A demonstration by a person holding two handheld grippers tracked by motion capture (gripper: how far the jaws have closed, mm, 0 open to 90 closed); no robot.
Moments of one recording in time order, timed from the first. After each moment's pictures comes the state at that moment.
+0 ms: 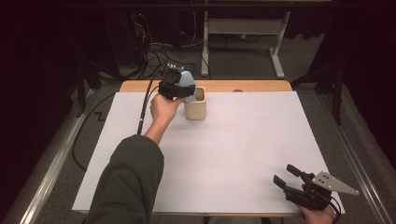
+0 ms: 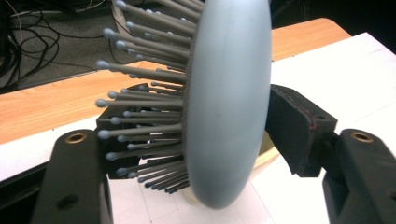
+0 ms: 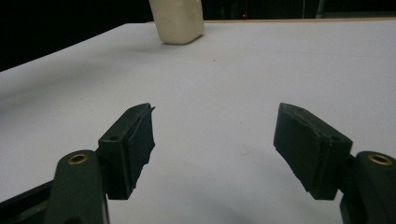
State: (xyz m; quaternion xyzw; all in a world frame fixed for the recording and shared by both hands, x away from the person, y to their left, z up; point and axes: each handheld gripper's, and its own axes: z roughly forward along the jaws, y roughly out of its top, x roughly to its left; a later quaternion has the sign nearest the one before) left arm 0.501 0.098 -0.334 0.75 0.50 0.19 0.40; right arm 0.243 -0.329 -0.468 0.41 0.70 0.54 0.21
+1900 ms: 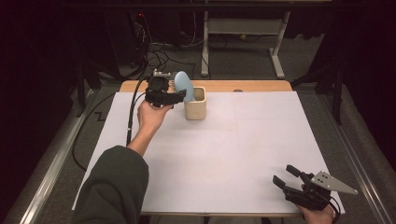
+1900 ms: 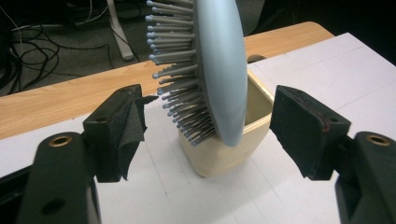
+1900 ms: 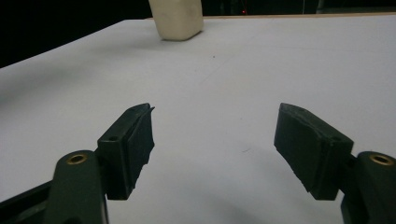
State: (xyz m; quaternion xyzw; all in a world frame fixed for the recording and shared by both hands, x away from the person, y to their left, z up) left arm 0.467 0.129 -0.331 0.75 0.48 0.20 0.42; right arm 0.244 -0.328 -0.469 0.41 0.71 0.53 0.21
